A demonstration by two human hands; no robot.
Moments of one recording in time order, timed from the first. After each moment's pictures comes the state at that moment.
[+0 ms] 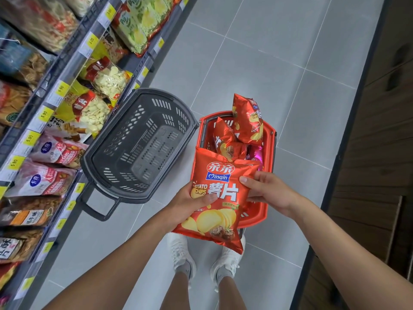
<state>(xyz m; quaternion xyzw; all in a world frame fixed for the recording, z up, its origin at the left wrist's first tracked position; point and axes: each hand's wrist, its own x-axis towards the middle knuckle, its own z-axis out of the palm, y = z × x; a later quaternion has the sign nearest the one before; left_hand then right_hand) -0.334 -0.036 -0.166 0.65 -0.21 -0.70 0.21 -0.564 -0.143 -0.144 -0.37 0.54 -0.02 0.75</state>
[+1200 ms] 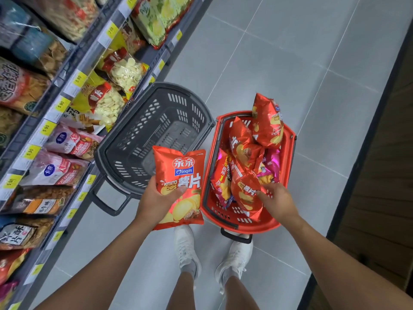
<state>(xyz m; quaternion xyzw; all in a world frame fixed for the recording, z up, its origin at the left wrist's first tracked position) -0.246 0.000 -0.208 0.84 -0.18 -0.47 0.22 -0.572 -0.120 -0.268 -0.63 0.67 0.06 0.40</state>
